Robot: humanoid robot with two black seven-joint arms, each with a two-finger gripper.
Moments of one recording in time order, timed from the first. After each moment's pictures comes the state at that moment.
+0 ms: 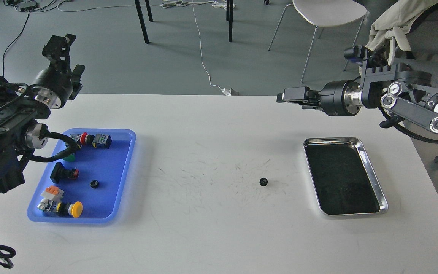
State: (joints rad) left arm -0.90 0.39 -0.41 -0.39 0.20 -0.18 -0.49; right arm 1.26 -0.53 -0.03 0.94 -1.04 0.48 0.18
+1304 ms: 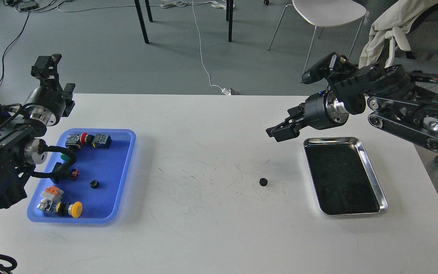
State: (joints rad) left arm -0.82 0.39 -0.45 -0.39 0.13 -0.15 -0.49; right arm 1.35 -0.53 -0.12 1.18 -1.69 0.49 0.31
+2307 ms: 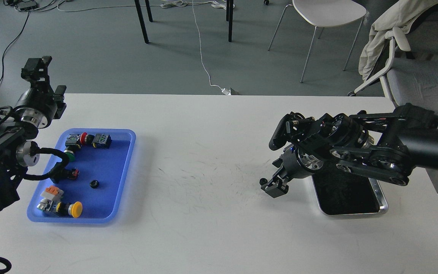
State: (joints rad) left arm -0.80 0.42 -0.45 -0.39 0.11 -0.15 -0.49; right arm 1.27 -0.35 -0.28 1.14 -1.81 0.49 0.31
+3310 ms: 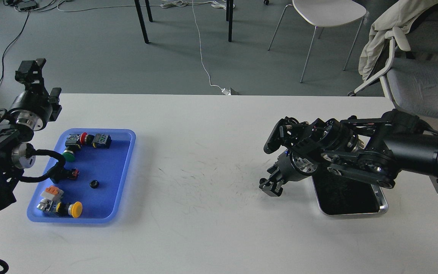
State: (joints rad) left arm -0.79 0.43 -0.45 -0.39 0.09 -0.15 -0.49; right arm 1.23 -0.29 -0.28 1.06 -1.81 0.49 0.31
